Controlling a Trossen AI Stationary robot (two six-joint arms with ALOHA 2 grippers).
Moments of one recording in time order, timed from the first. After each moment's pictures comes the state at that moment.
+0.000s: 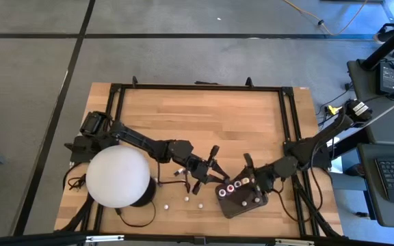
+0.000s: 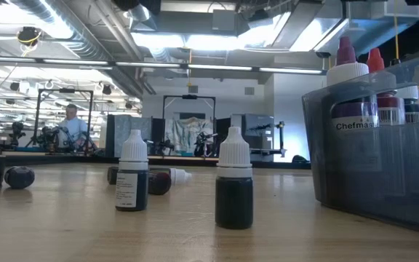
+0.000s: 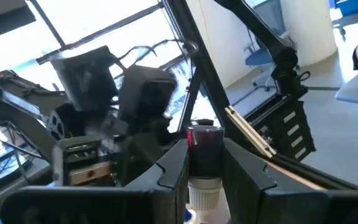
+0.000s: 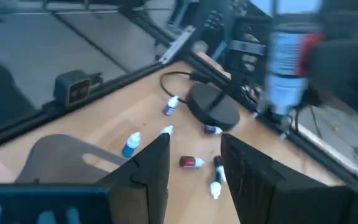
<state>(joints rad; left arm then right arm) -0.21 1.85 1.17 0.72 0.21 0.45 0.62 1.15 0.53 0.35 0.26 -0.44</state>
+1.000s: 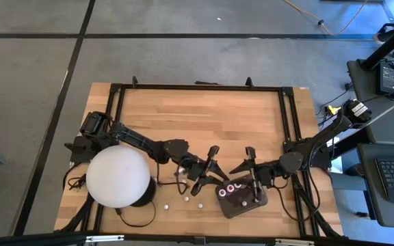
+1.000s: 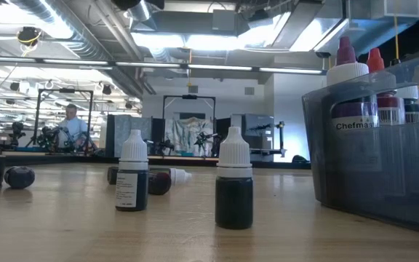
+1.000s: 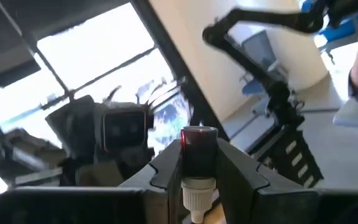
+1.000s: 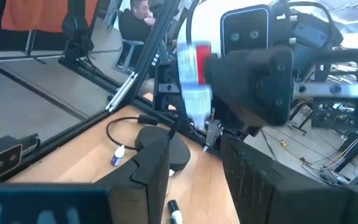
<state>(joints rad) -0.22 1.85 1.17 0.86 0.27 0.51 0.62 1.17 0.53 0.65 0.40 -0.45</state>
